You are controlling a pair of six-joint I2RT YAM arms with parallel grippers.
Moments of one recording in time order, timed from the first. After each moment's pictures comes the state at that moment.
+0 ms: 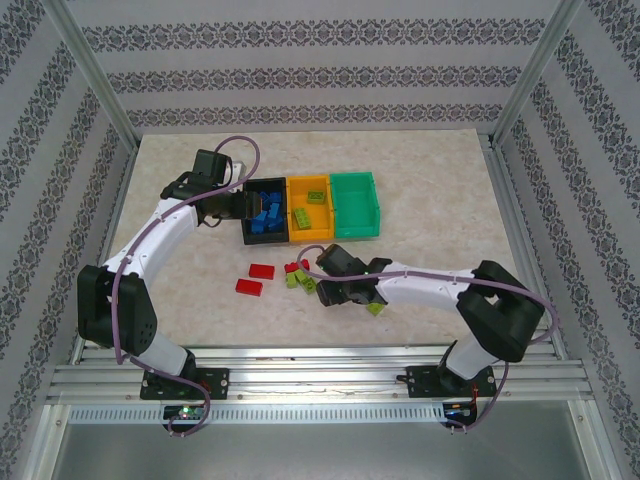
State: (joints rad) left arm -0.19 1.54 1.27 -0.67 0.19 -0.21; right arm 0.91 1.58 0.83 -0.37 0.08 0.49
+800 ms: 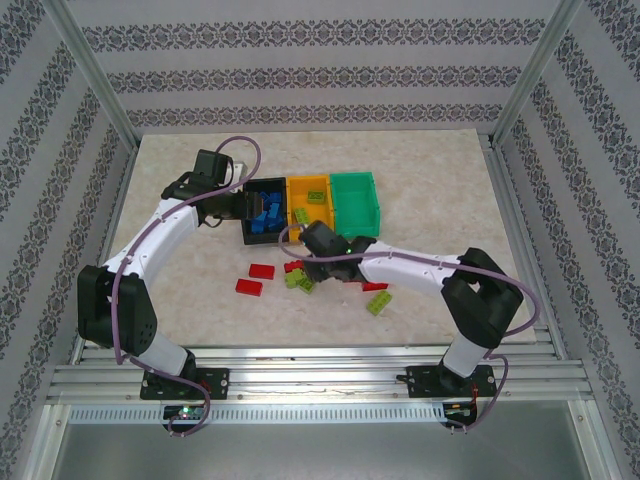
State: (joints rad) left arm -0.20 1.54 1.27 -0.67 0.19 -0.21; right arm 0.87 1.69 1.11 -0.43 0.14 0.37
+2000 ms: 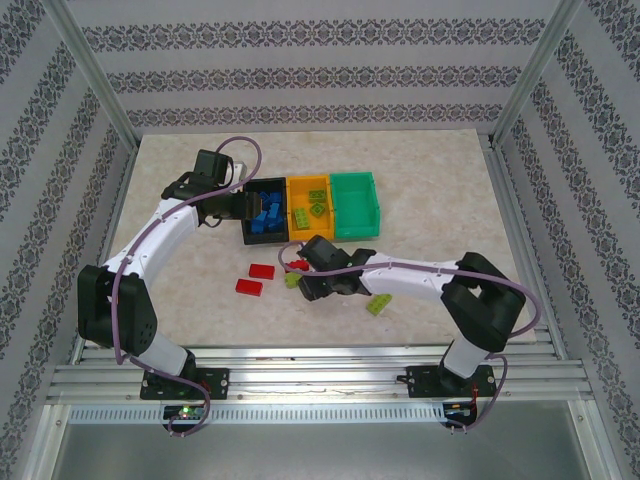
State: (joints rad) left arm -0.20 1.54 1.27 -0.67 0.16 -0.19; right arm 0.94 1.68 0.98 -0.38 0.03 0.38
